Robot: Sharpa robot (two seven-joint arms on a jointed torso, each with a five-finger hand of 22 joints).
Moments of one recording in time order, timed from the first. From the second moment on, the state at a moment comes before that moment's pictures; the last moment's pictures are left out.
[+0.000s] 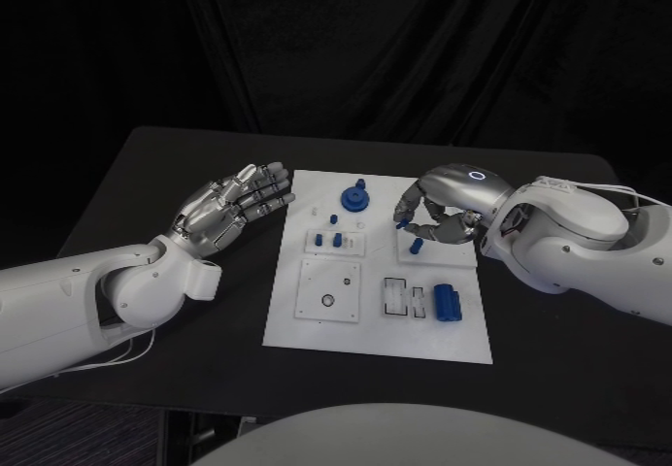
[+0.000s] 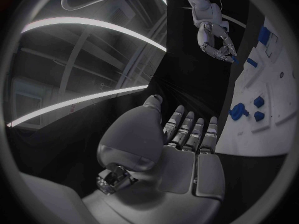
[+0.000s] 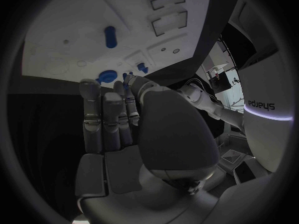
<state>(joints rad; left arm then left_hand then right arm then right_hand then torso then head) 1.17 -1.06 -0.21 1.65 0.10 0.16 0.67 1.36 0.18 -0.14 0.22 0.57 0.54 0.16 0.07 0.06 0.29 0.21 0.26 0.05 0.11 0.23 0.24 0.04 0.11 0.18 0.28 0.07 0.23 1.38 -0.94 -0.24 1.80 -1.59 -0.34 -0.12 1.51 -0.16 0.42 0.16 0.30 1.07 0.12 0.21 0.31 1.08 0.06 0.35 0.15 1.34 -0.01 1.07 0.98 0.16 1.29 0.09 0.67 1.31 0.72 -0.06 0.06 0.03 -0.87</state>
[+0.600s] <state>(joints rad) 1.17 -1.06 -0.21 1.65 0.10 0.16 0.66 1.36 0.18 -0.14 0.22 0.57 0.54 0.16 0.07 0.06 0.29 0.21 0.26 0.05 0.11 0.23 0.25 0.04 0.11 0.18 0.29 0.08 0.24 1.33 -0.81 -0.25 1.78 -1.67 -0.25 -0.13 1.51 -0.16 0.42 0.15 0.31 1.07 0.12 0.21 0.32 1.08 0.06 0.33 0.15 1.34 -0.01 1.07 0.97 0.16 1.29 0.09 0.66 1.31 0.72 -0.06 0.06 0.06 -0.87</state>
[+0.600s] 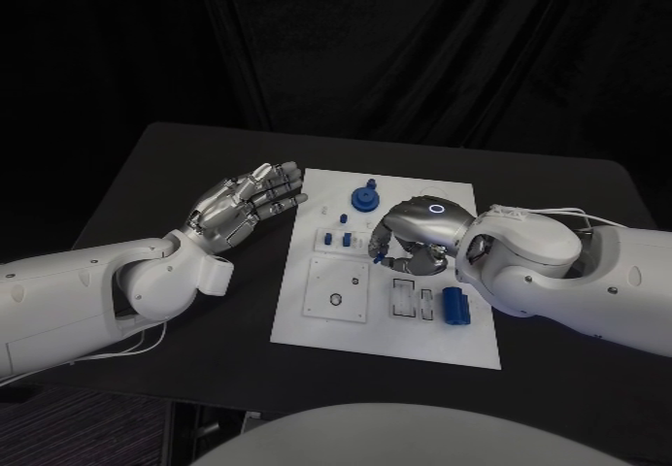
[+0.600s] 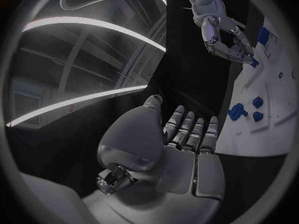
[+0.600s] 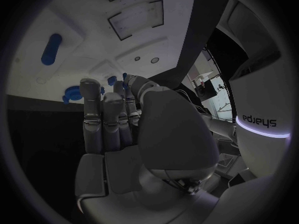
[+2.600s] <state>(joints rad) 1.15 -1.05 -0.21 1.63 0.10 0.18 0.63 1.37 0.18 -0.14 0.22 0.58 0.53 0.17 0.07 0.06 0.28 0.22 0.26 0.05 0.11 0.23 0.26 0.04 0.11 0.19 0.29 0.09 0.24 1.26 -0.69 -0.25 1.72 -1.73 -0.23 -0.15 1.51 -0.16 0.42 0.15 0.30 1.05 0.12 0.21 0.33 1.08 0.06 0.33 0.15 1.34 -0.01 1.08 0.99 0.16 1.29 0.09 0.68 1.31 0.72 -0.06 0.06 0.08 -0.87</state>
